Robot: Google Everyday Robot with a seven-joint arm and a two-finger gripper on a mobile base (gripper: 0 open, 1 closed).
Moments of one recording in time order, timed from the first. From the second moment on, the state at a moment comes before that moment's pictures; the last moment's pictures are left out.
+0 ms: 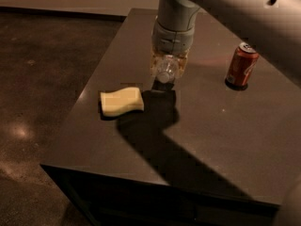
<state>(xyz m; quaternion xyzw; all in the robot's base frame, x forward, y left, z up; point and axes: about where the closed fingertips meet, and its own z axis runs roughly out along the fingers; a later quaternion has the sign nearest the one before) 0.598 -0.049 0.895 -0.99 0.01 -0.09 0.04</state>
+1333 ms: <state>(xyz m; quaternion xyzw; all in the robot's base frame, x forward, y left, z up) 0.547 -0.027 0.857 -1.00 -0.03 -0.04 0.09</state>
